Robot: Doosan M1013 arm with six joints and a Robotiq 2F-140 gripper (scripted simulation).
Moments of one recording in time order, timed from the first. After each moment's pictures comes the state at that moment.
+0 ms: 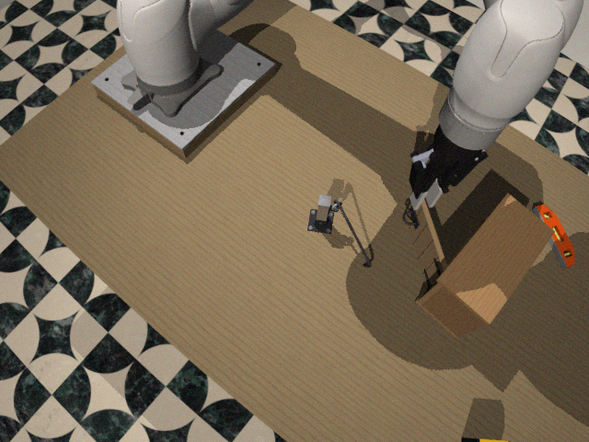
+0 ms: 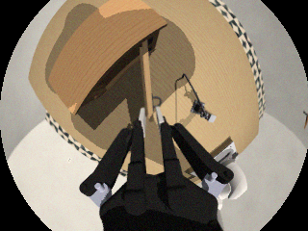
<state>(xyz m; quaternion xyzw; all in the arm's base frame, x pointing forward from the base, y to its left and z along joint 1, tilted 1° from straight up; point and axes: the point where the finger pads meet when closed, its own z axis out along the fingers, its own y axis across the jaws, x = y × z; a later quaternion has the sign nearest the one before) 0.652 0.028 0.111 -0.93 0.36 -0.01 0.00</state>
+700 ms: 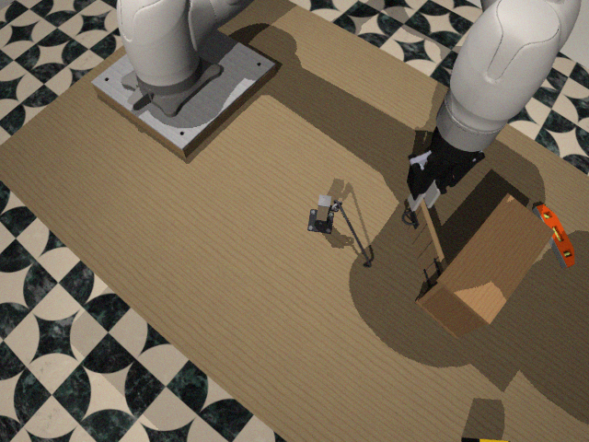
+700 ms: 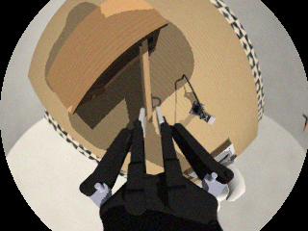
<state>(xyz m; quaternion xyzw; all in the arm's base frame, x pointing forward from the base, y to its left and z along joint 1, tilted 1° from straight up) 0.650 0.026 0.107 -0.94 0.35 -0.01 0.00</state>
